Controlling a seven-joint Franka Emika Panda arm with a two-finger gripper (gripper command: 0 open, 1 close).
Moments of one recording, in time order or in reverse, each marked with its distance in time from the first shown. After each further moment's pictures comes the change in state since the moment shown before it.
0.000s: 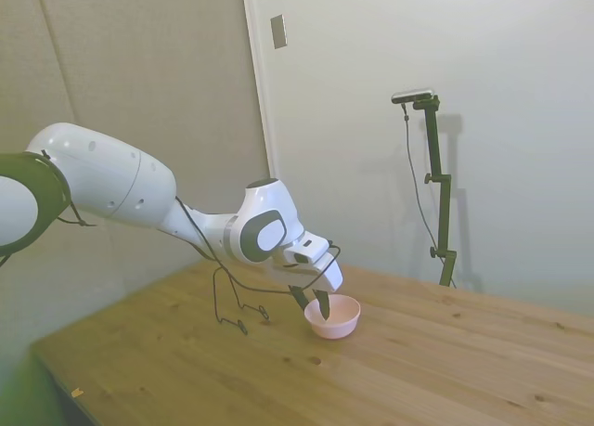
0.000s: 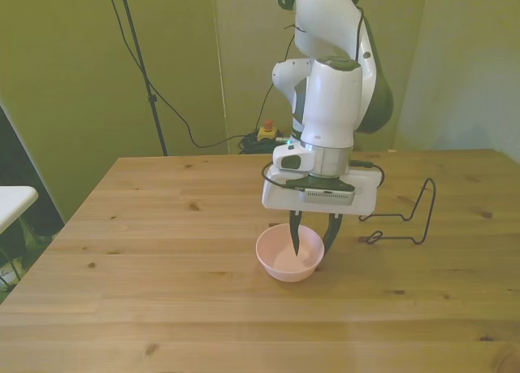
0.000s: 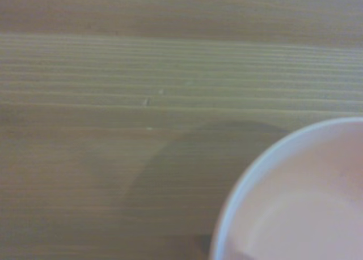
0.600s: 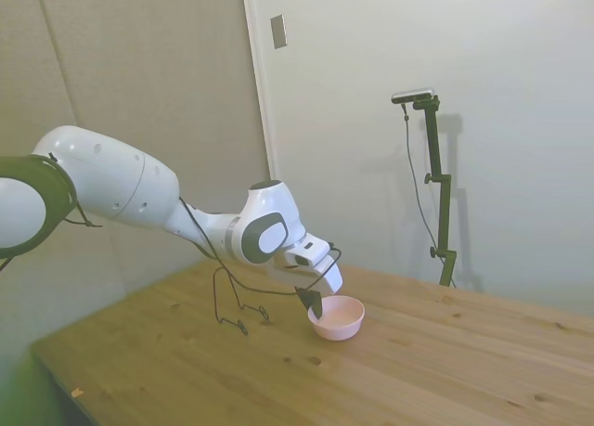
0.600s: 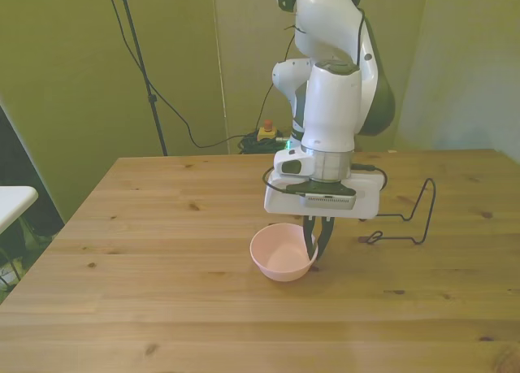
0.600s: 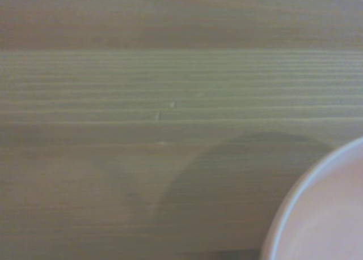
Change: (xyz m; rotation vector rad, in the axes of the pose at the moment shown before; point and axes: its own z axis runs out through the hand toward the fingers) arm 0.005 -0.005 -0.001 0.033 -0.030 0.042
